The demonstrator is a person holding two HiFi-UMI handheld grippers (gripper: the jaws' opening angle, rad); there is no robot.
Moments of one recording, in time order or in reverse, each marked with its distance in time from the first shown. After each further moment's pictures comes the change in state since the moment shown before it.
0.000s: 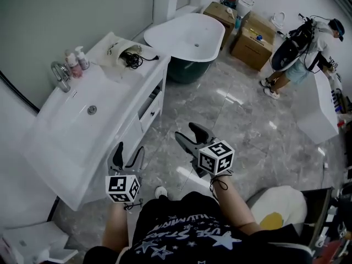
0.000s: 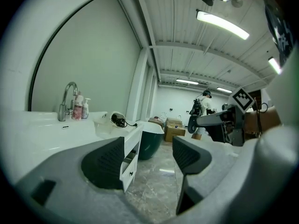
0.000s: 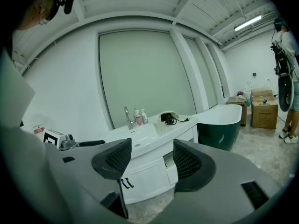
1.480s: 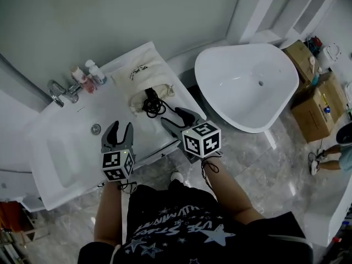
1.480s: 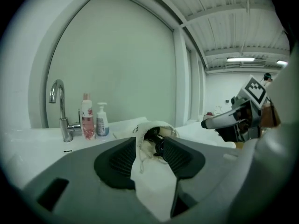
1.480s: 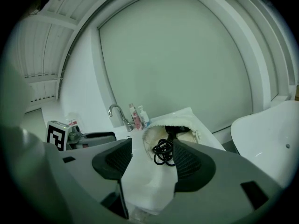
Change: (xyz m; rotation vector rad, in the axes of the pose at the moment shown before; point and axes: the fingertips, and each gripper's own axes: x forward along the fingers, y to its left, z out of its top) left arm 0.322 0.193 0.090 -0.037 0.056 0.663; right arm 0.392 -0.175 0.146 -0.126 0.245 0.582
